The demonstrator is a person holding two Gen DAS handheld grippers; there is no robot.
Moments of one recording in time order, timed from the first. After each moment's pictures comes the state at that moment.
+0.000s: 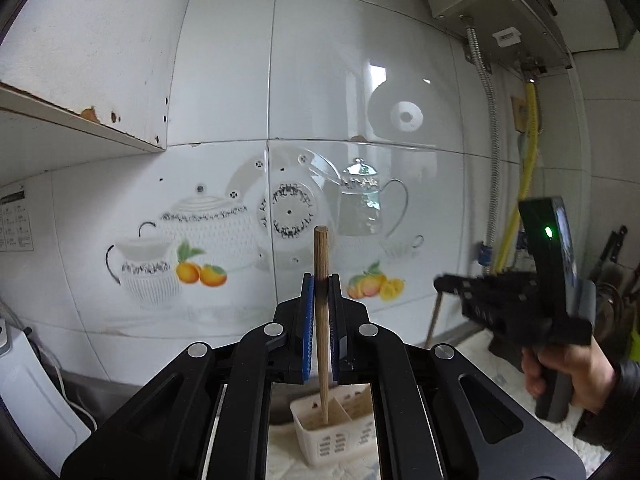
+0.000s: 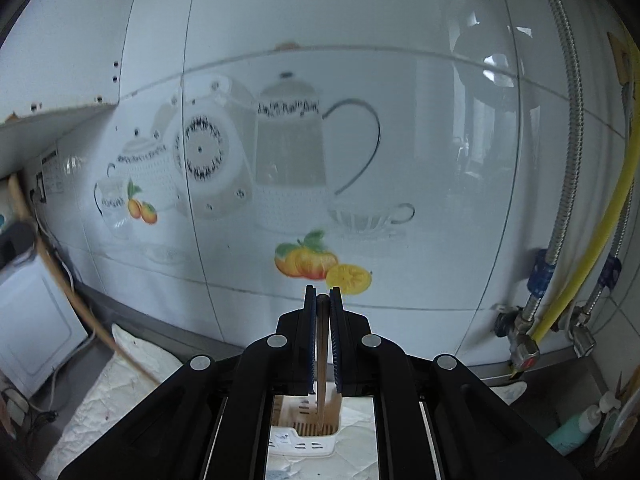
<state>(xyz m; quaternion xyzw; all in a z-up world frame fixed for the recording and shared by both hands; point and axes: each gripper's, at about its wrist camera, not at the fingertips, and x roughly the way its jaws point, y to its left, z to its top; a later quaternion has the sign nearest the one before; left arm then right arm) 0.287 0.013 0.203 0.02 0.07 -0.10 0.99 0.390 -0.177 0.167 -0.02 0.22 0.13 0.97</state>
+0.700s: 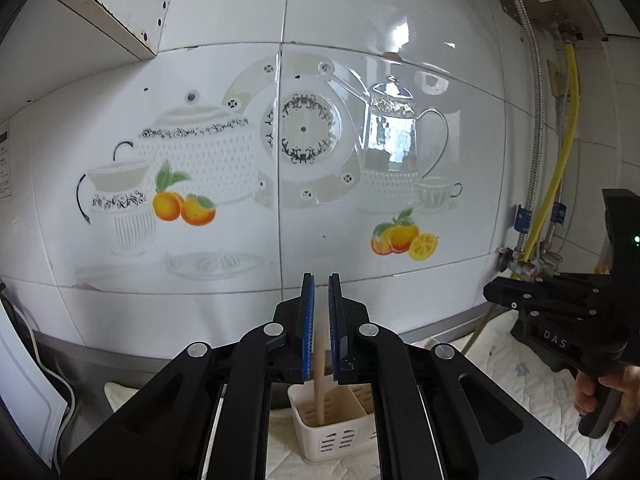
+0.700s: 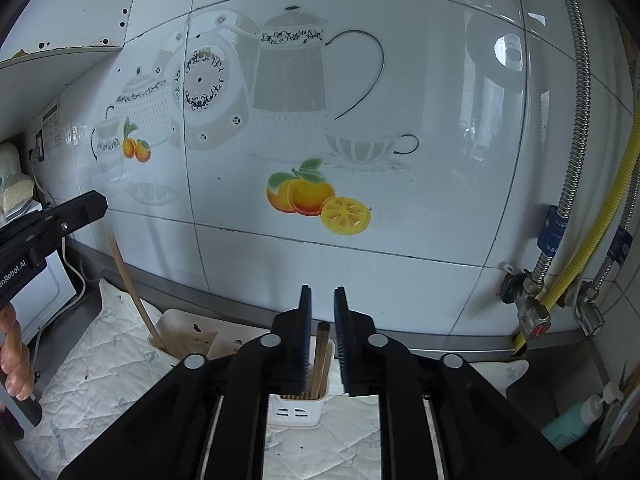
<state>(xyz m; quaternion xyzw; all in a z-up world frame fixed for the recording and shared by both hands) 0.346 0.014 0.147 0.00 0.14 -0.08 0.99 0.387 -0.182 0.124 -0.05 0.25 0.13 0.96</state>
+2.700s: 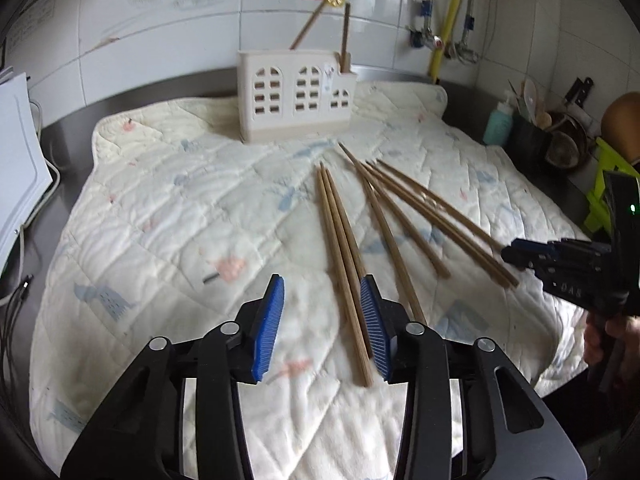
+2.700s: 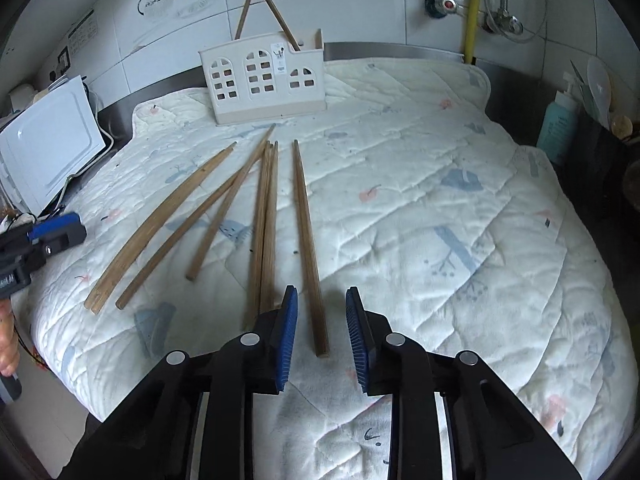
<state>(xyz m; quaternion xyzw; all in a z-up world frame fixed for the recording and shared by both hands) 0.093 0.000 -0.073 0.01 0.35 -0.14 0.93 0.097 -0.243 -0.089 0.01 0.41 0.11 0.91</state>
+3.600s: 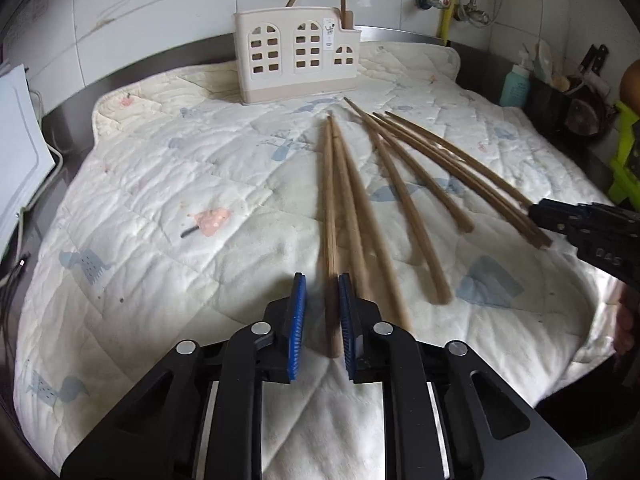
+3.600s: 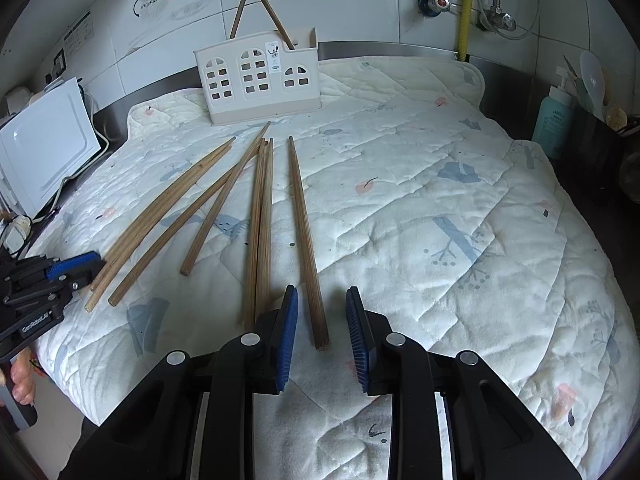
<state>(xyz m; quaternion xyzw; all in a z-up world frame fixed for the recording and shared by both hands) 0.096 -0.021 -0.109 0.05 0.38 -0.10 0.92 0.093 -0.240 -0.094 0.01 0.40 0.10 0.91</state>
